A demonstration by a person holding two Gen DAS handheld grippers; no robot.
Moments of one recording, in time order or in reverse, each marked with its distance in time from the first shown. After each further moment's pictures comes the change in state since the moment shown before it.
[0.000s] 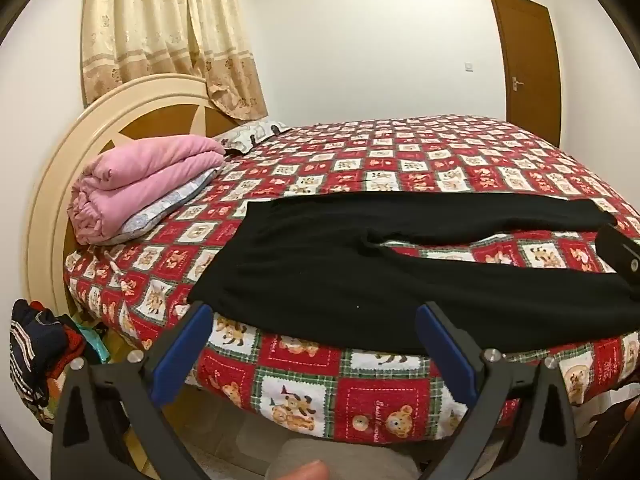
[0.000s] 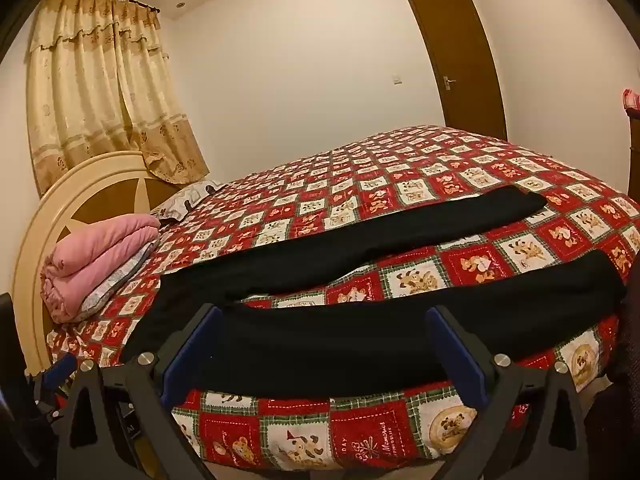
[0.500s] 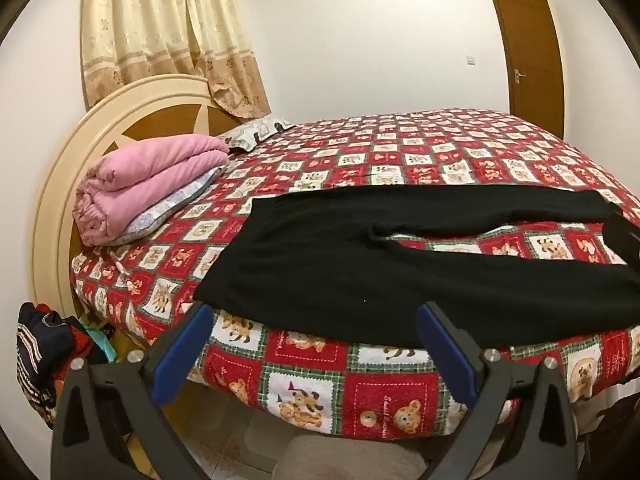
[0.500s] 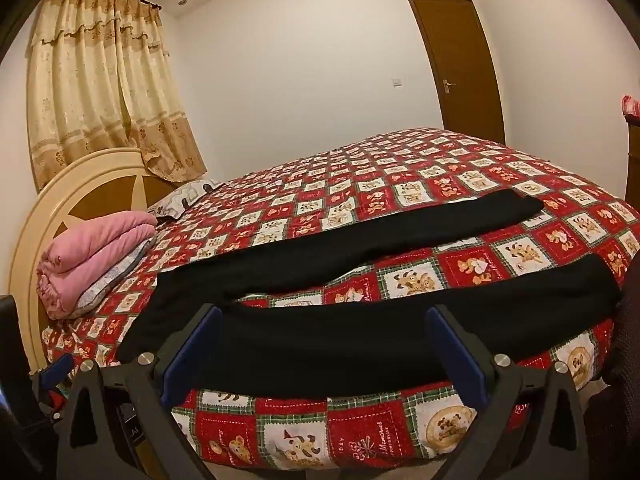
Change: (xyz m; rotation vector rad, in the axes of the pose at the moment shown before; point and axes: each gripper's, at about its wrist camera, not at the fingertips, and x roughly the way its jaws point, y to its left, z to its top) left arm 0.001 0.000 -0.004 0.005 0.015 0.010; right arm -0.003 0.009 0.005 -0.002 0.004 -0.003
